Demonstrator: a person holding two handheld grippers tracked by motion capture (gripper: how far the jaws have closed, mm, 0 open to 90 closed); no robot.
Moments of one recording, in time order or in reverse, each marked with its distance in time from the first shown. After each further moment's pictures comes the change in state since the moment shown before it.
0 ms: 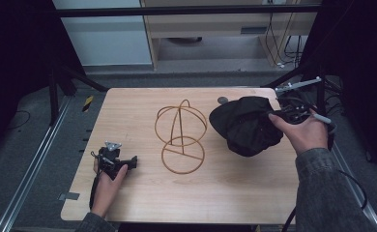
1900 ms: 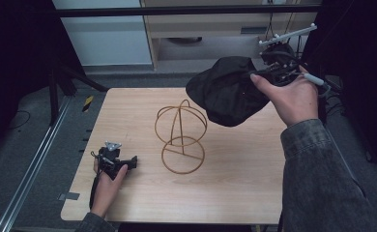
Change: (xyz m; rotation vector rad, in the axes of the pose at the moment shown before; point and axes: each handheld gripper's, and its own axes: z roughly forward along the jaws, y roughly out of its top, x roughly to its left) left arm 0.000 0.000 0.000 0.003 0.000 0.000; right arm 0.064 0.099 -0.048 -0.152 0.028 -0.100
